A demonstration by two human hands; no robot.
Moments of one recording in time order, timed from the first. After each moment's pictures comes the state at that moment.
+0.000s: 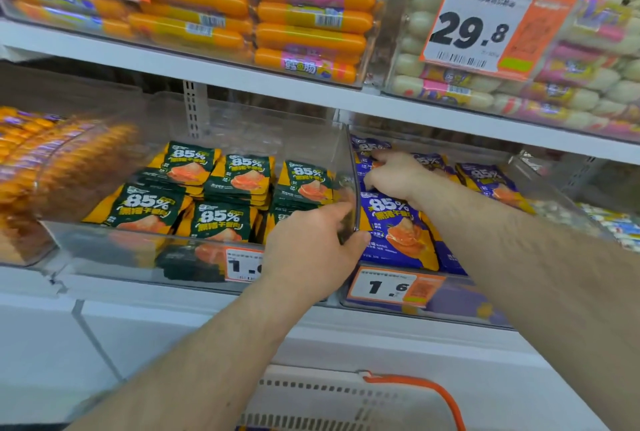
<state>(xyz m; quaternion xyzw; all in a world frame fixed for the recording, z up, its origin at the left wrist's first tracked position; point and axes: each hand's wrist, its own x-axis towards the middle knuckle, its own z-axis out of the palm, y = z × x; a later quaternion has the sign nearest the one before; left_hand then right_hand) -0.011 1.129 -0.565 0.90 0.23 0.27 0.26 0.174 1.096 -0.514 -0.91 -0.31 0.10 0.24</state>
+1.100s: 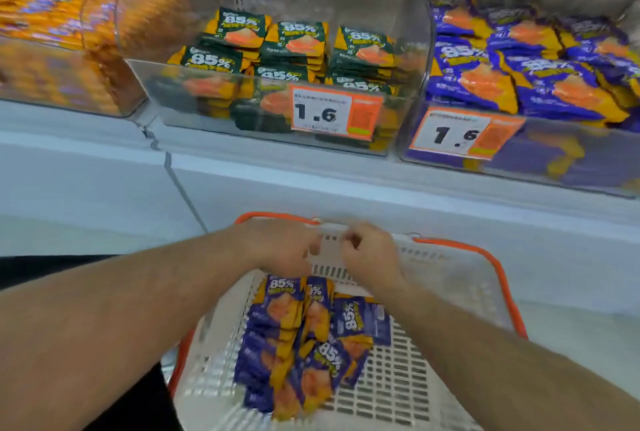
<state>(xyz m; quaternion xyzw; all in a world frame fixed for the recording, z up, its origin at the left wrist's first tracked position) -0.129 1.137 -0.684 0.94 0.13 -0.29 0.11 -0.012 1.015 -0.781 -0.85 -0.35 0.19 0.34</state>
